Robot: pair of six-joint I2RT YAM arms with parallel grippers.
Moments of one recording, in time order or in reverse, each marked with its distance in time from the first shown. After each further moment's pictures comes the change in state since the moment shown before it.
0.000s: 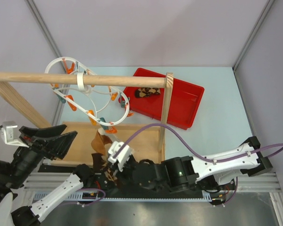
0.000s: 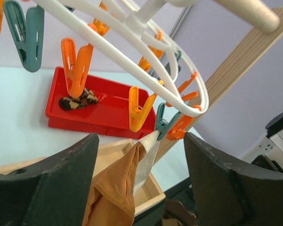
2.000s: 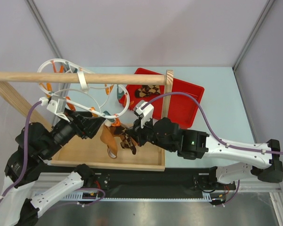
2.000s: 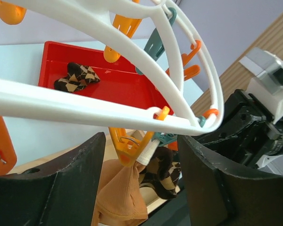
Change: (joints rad) left arm 0.000 0.228 -0.133 0.160 0.072 0.055; right arm -0.466 -0.178 -0.195 0.061 -0.327 0.099
